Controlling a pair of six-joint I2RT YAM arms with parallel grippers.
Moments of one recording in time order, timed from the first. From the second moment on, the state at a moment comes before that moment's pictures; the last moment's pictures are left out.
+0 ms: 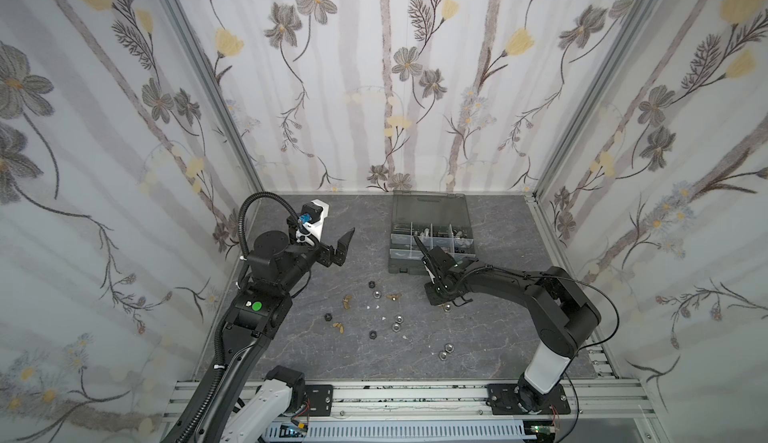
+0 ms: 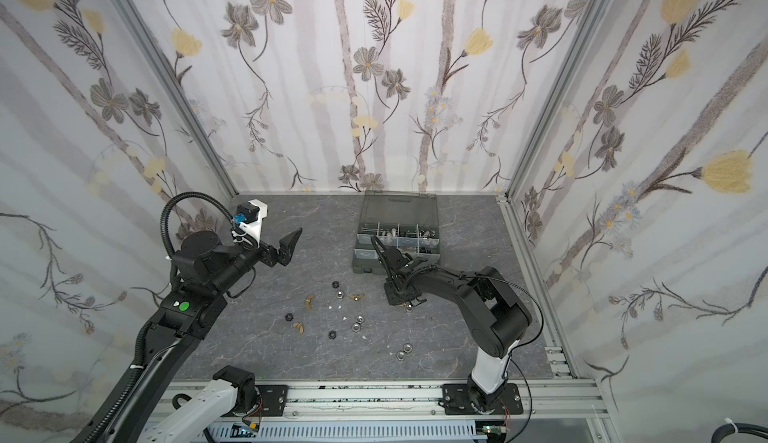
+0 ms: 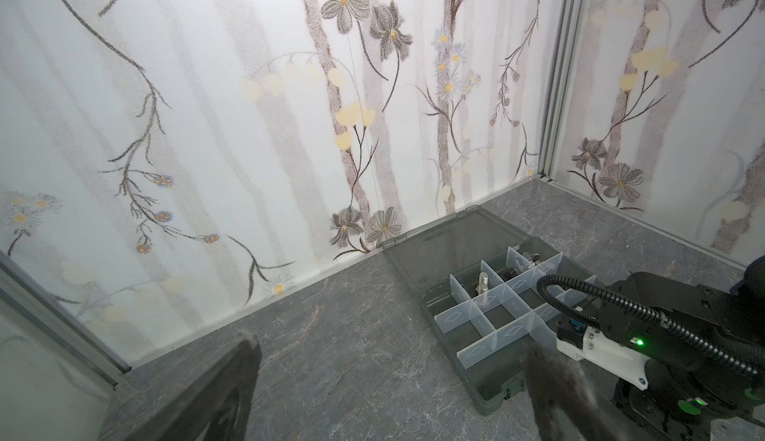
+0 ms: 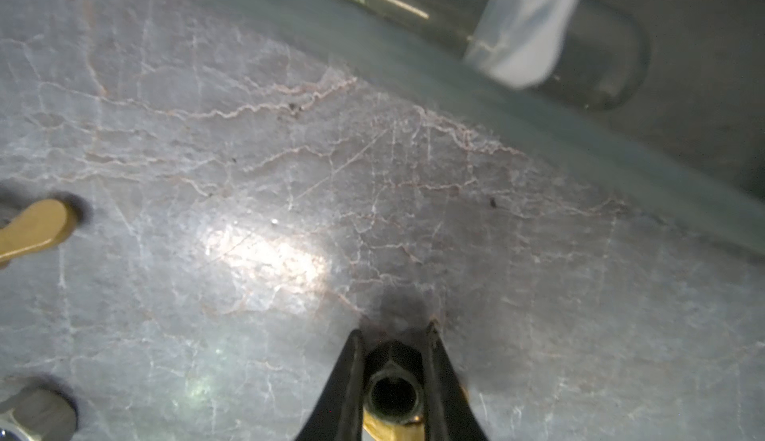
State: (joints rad) left arm -0.31 0.84 0.94 -0.20 0.19 0.13; right arm 0.68 1.76 1.05 -0.59 0.06 0.35
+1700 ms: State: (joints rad) left arm -0.31 0.90 0.99 -0.19 0.18 0.16; right arm 0.34 1.98 1.50 -0.64 0.14 0.15
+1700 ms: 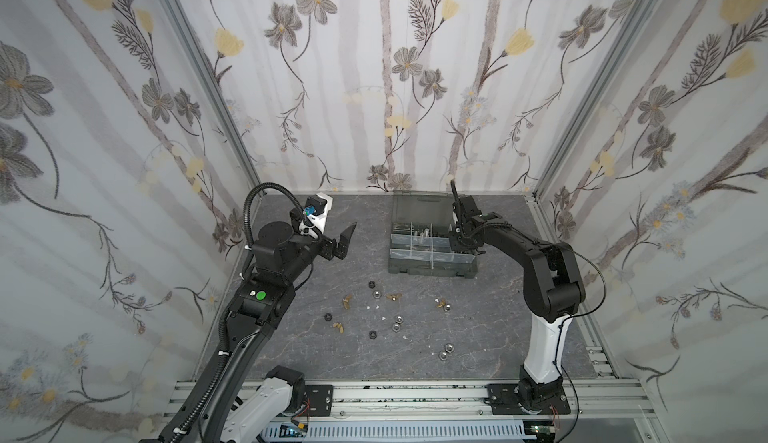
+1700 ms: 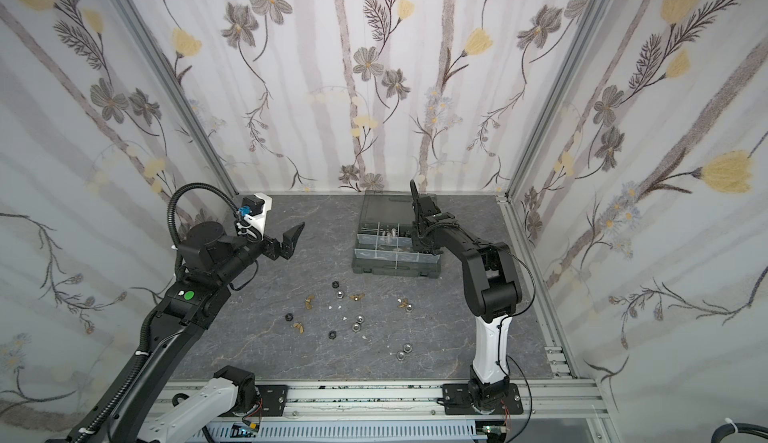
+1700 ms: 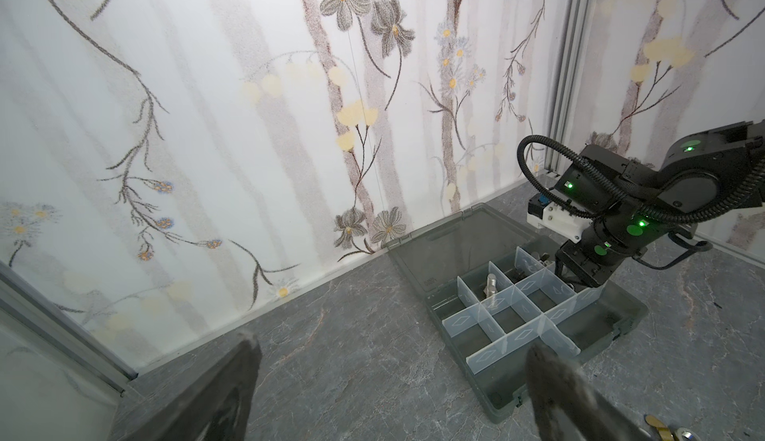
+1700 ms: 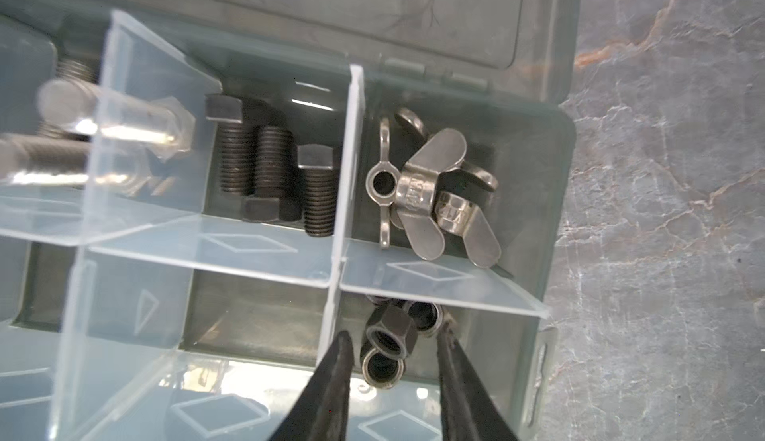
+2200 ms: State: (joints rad) left arm -0.31 0.73 0.92 -0.22 0.15 0.16; right arm 0.78 2.04 1.69 -0.70 0.04 0.32
